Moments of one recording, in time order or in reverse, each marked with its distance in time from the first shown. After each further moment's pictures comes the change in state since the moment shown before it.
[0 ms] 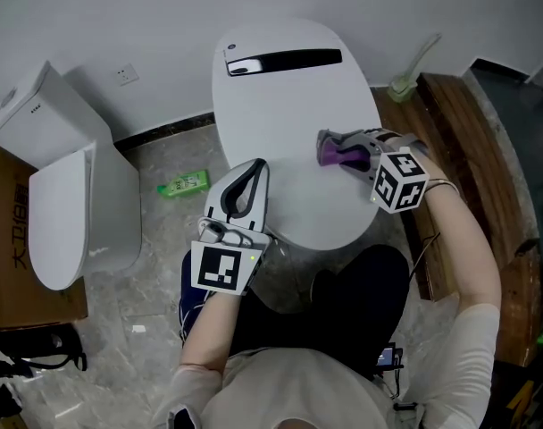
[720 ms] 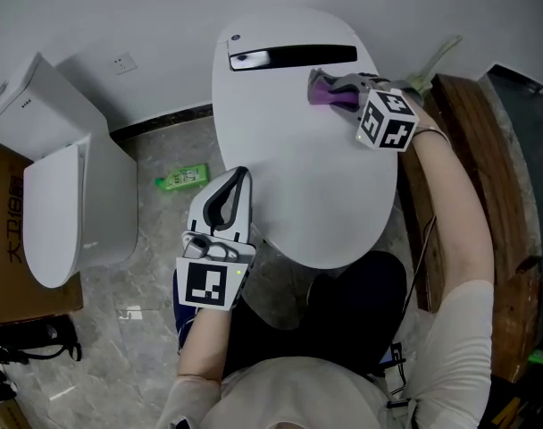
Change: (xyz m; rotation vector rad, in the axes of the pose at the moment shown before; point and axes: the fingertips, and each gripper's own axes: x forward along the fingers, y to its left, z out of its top) left arm 0.001 0.032 -0.024 0.029 0.059 0.104; right arm 0.057 -0.141 -0.031 0.011 0.018 -0.116
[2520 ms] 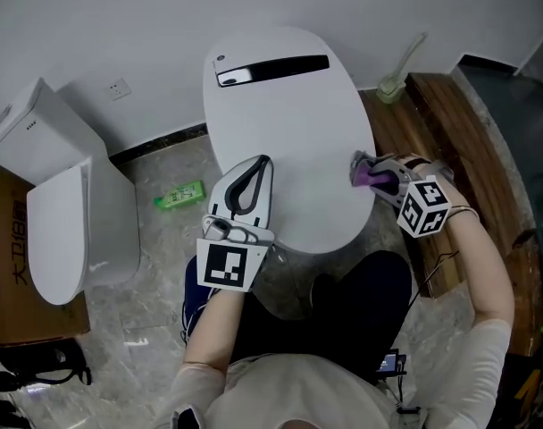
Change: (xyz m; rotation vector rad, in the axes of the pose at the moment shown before) left arm 0.012 -0.042 0.040 -0.009 -0.104 -0.138; right arm -0.129 0.186 -0.038 0.021 0.132 0.110
